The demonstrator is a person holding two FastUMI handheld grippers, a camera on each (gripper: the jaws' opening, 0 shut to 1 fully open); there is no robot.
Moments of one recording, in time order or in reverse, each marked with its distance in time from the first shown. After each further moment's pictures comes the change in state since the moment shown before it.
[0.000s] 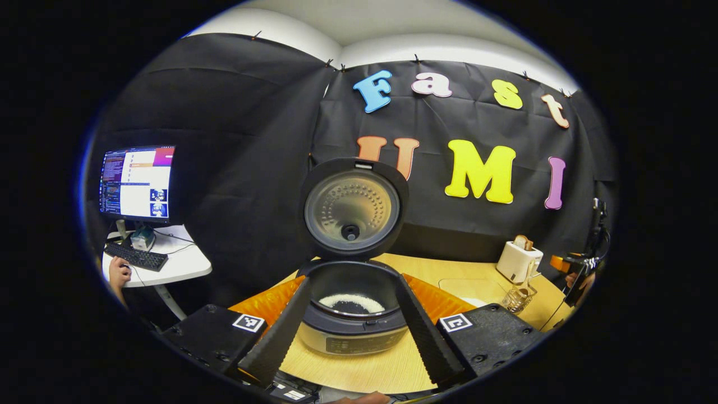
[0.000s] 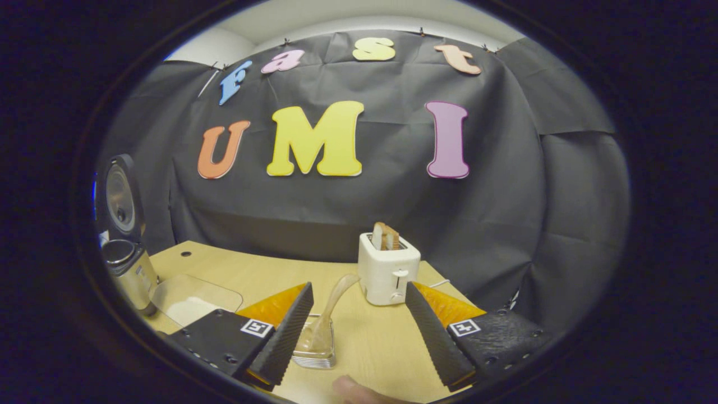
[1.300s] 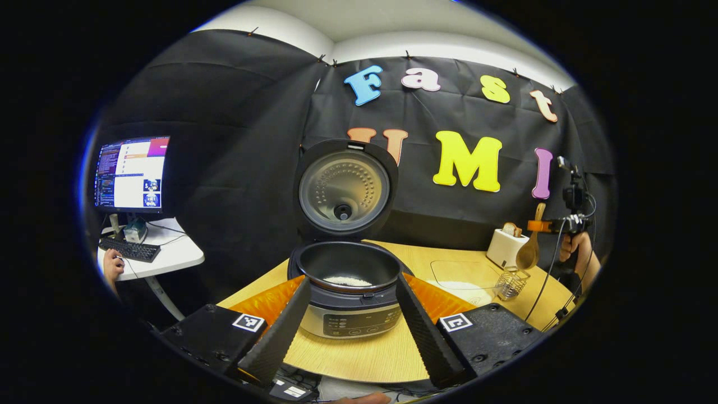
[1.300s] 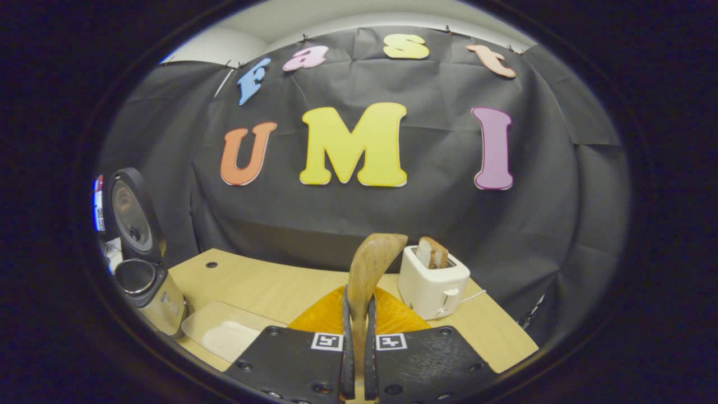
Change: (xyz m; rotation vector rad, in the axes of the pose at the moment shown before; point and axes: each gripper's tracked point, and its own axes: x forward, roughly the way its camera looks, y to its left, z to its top) left arm -0.030 -0.003 -0.052 -0.008 0.025 -0.077; right arm 0.048 0.089 0.038 -0.003 0.070 0.089
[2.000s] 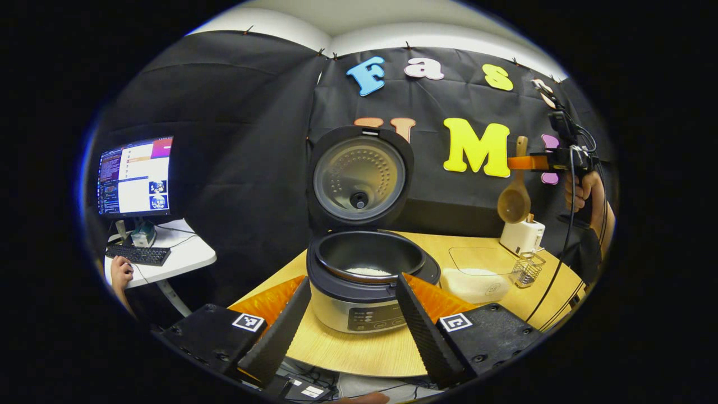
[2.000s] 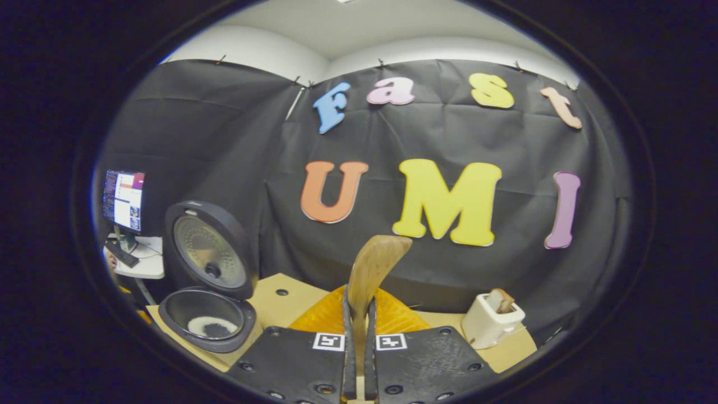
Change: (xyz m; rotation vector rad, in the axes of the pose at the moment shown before) left arm 0.006 0.024 -0.016 0.067 0.049 0.041; right arm -0.071 0.153 0.107 -0.134 -0.187 0.221
